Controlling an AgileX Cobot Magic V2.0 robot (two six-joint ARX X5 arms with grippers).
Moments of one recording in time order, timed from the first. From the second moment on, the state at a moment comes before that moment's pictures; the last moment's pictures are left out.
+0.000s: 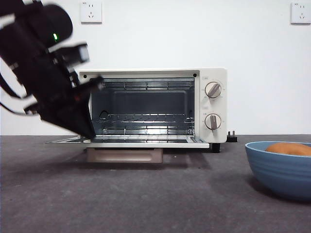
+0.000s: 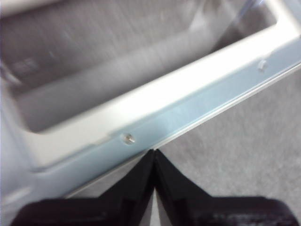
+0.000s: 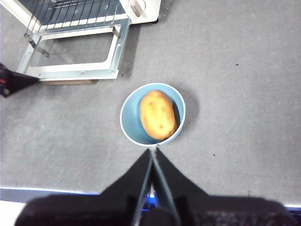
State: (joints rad) left arm -0.39 1.54 0.91 -0.26 0.22 -0.01; right arm 0.44 0.51 1.14 -1.35 0.07 0.42
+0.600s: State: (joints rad) left arm -0.47 0.94 0.91 -0.77 0.22 0.00; right arm 0.44 0.73 0.89 -1.24 -0.03 0.56
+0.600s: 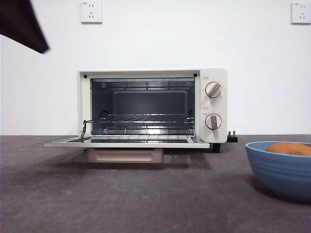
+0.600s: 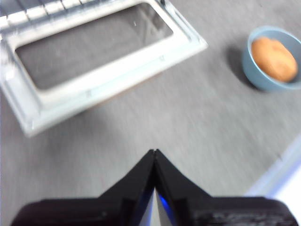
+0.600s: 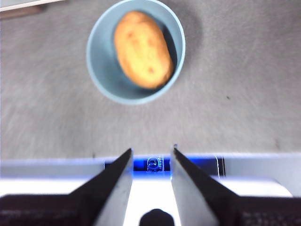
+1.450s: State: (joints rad) left arm -0.47 0.85 0.91 -0.90 0.22 0.03; right arm 0.21 1.21 0.84 -0.91 -0.05 0.52
